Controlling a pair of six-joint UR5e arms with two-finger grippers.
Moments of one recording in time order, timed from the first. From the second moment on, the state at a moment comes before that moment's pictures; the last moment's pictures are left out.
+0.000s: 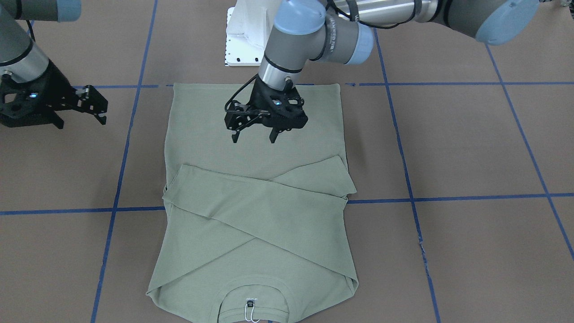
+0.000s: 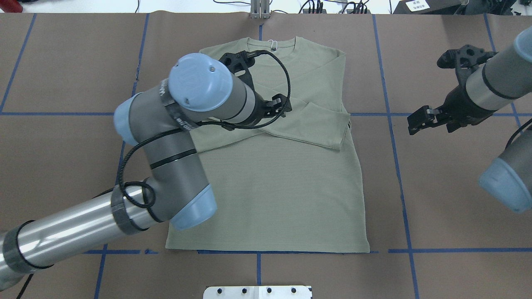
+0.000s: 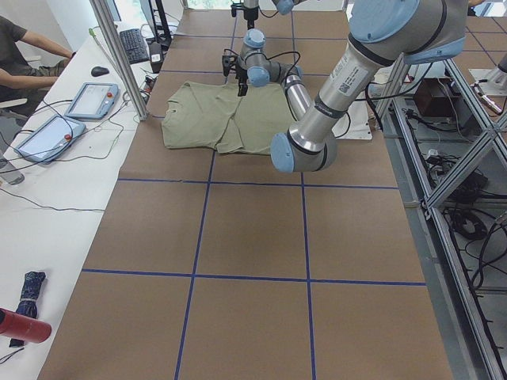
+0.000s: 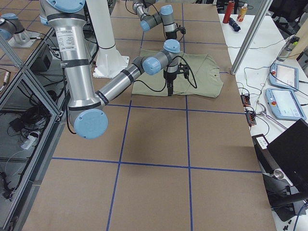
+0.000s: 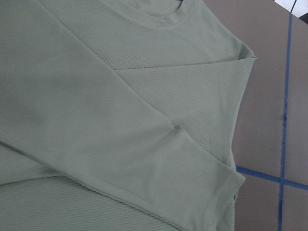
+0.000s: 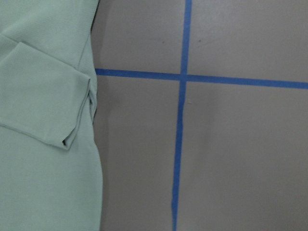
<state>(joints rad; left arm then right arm) -0.56 -2.33 -1.70 -1.80 -1.79 -1.45 0.88 -1.41 2.08 -1.61 2.13 0.85</state>
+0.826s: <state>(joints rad) -0.56 -2.02 -2.10 -1.66 -1.78 -1.30 0.27 -1.66 2.22 -1.30 1.71 1.43</state>
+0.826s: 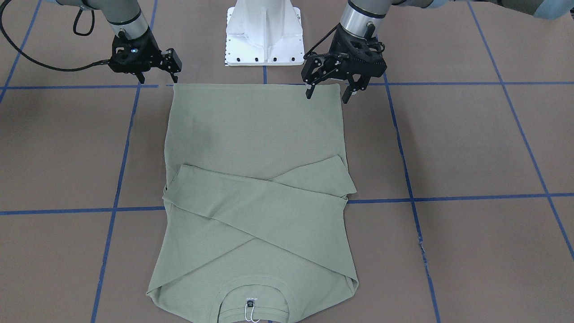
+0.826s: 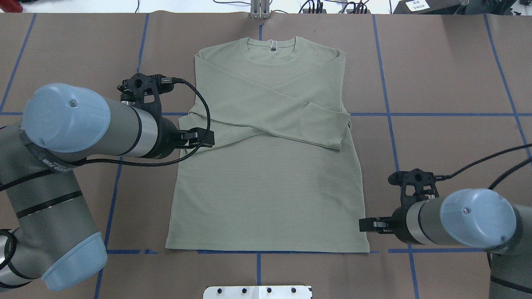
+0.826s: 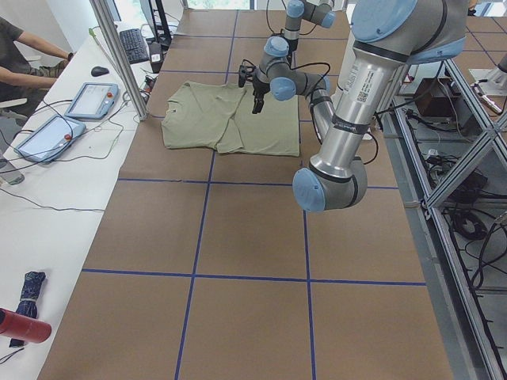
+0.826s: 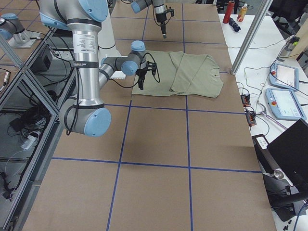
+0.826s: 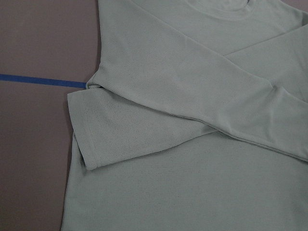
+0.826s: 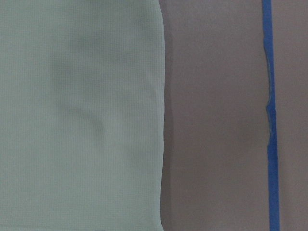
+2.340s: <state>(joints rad) -0.54 -2.01 -2.10 -1.66 -1.78 -1.32 0.17 -1.56 2.06 -1.29 1.65 1.47</state>
